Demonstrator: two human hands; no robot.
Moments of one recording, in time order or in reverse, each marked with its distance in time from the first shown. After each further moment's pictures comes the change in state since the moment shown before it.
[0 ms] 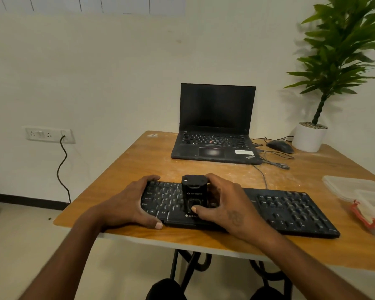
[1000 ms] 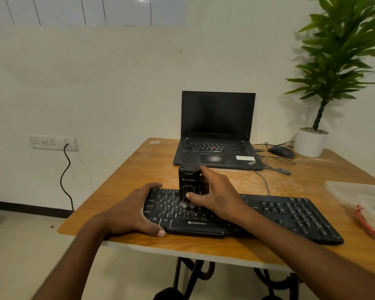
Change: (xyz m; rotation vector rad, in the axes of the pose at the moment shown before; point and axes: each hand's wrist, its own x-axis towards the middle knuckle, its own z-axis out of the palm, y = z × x) left_hand 0.001 0.000 0.000 0.001 -0.013 -0.020; right_hand 0.051 0.012 0.008 -0.003 -0.007 -0.047
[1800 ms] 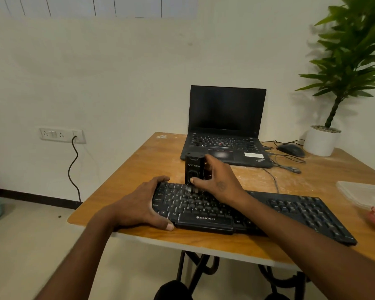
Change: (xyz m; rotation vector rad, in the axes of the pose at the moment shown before) left_hand -0.001 0.003 -0.001 0.019 0.019 0.001; right_hand 0.029 0.009 0.011 -0.010 0.048 0.011
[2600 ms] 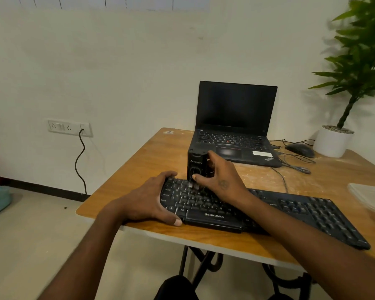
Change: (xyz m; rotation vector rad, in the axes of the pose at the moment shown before) left_hand 0.002 -0.003 0.001 -0.006 0.007 0.011; right_hand 0.005 -0.004 0.015 -0.013 0.015 -0.031
